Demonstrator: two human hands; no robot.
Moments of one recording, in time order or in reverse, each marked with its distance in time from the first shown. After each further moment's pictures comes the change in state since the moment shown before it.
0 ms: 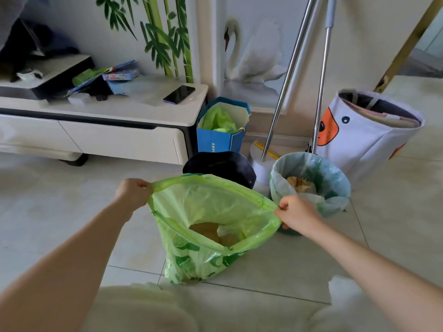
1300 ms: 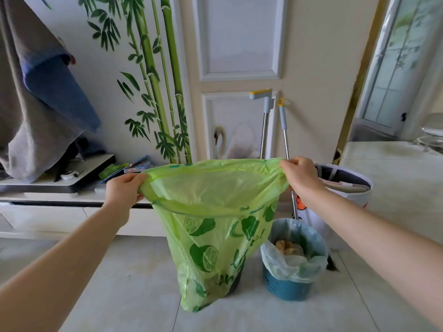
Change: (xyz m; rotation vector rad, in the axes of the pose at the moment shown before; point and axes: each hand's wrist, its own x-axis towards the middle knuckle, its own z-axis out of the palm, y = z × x) left_hand -0.119 0.213 -0.126 -0.578 0.168 0.362; right_hand -0.040 -0.126 -0.243 0.697 0.588 -0.040
